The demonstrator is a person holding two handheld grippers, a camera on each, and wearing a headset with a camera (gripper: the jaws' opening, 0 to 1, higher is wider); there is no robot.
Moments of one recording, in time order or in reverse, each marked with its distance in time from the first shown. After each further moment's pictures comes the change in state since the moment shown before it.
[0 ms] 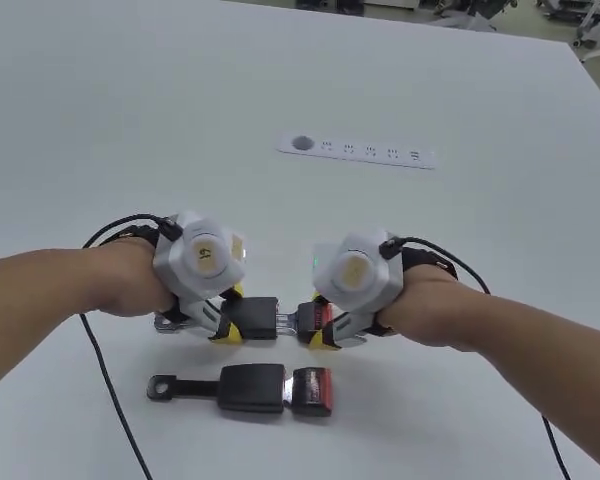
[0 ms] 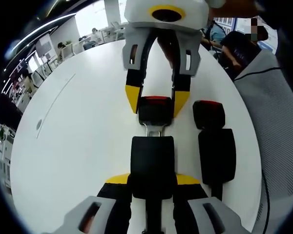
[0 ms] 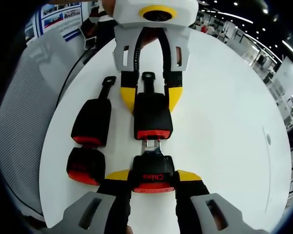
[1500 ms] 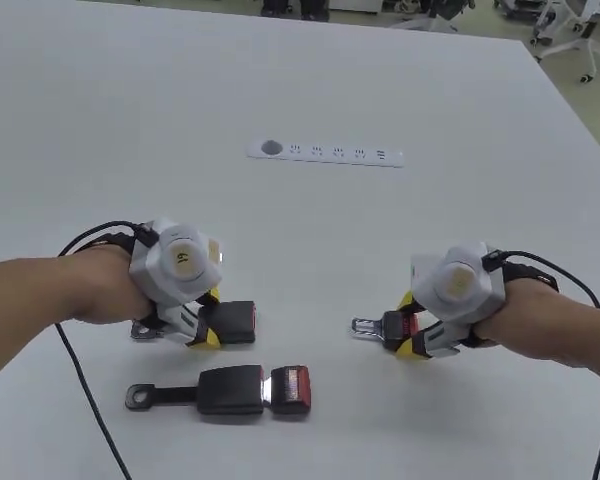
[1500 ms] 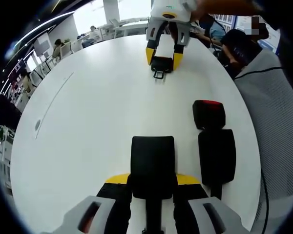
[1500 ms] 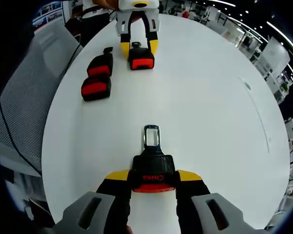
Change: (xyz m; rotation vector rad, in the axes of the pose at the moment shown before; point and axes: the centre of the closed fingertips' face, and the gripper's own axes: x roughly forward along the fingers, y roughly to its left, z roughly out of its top) left arm 0.001 0.001 0.000 0.004 0.028 -0.007; right arm -0.071 0.007 -0.127 0.132 0.101 -0.072
